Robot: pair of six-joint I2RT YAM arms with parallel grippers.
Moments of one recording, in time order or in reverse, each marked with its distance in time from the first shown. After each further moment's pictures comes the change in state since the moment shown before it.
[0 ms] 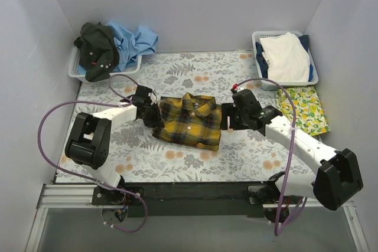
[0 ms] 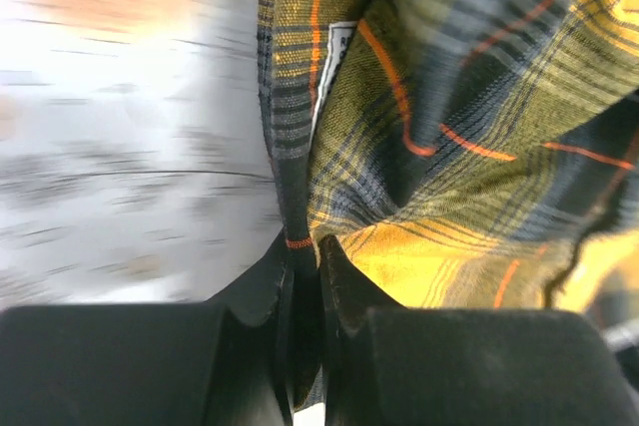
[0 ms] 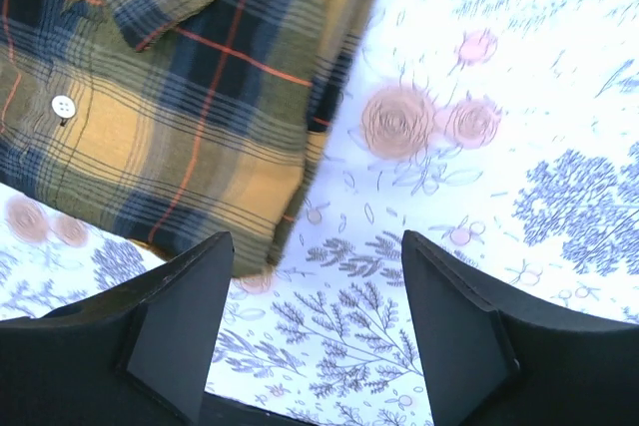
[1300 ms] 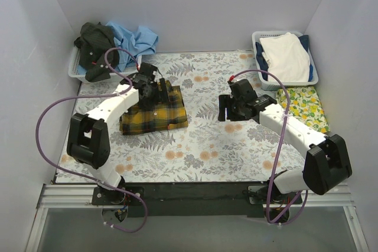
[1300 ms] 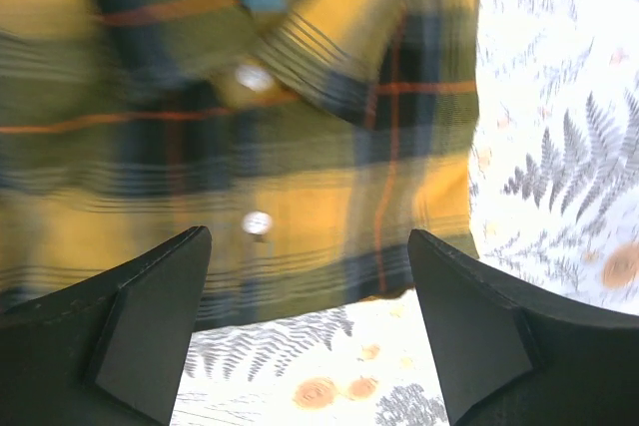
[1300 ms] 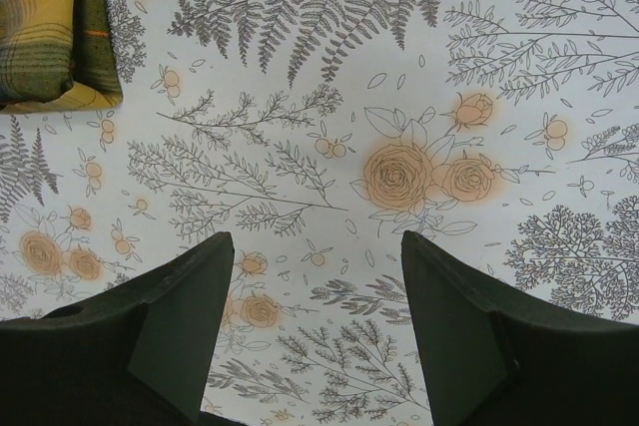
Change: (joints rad) left arm -0.010 -0.034 0.396 -0.322 -0.343 -0.029; right arm -0.051 0.157 0.156 -0.010 -0.035 -0.045
